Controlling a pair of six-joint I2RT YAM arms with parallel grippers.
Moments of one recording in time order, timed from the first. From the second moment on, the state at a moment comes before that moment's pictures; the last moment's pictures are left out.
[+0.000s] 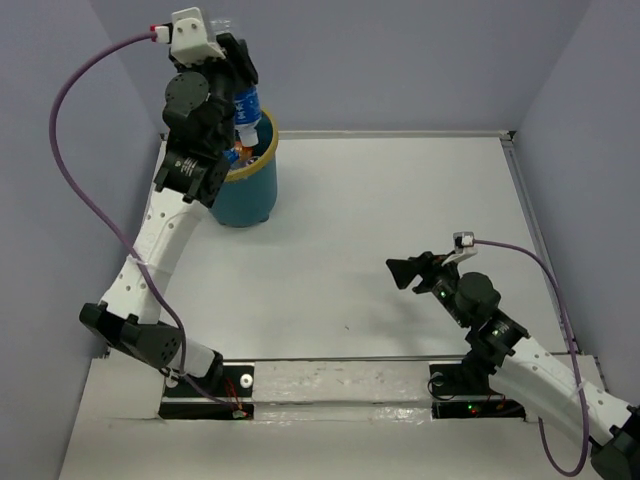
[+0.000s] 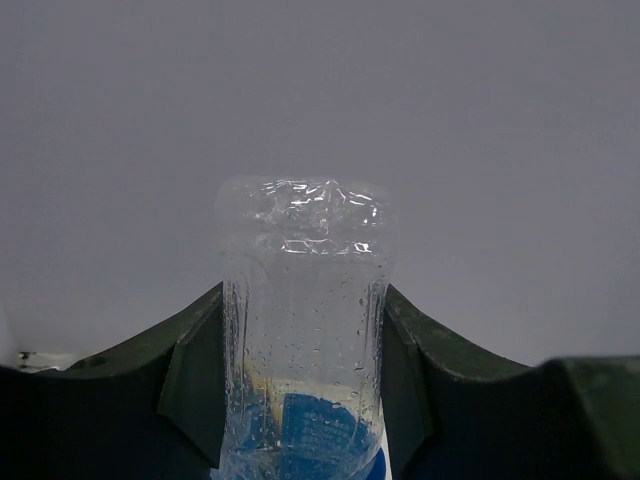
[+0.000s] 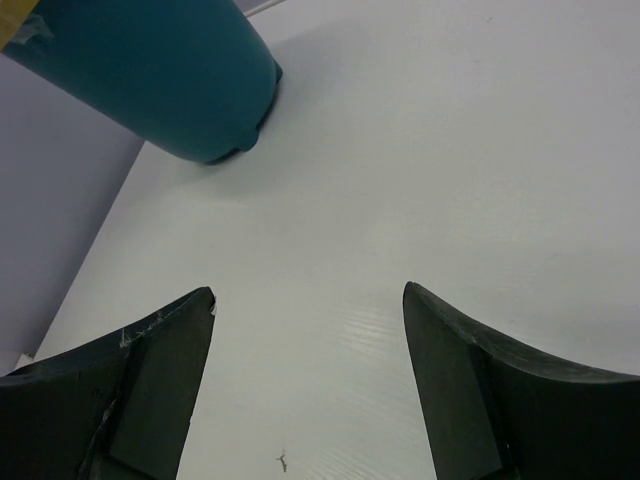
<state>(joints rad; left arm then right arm) -0.48 1.45 1.79 -0.02 -0.43 -0.12 0.68 0.50 0.25 0.16 0.20 0.63</state>
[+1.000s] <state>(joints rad) -0.22 1.78 1.42 0.53 -0.58 -0.23 0.68 0.60 0.23 0.32 0.02 0.57</state>
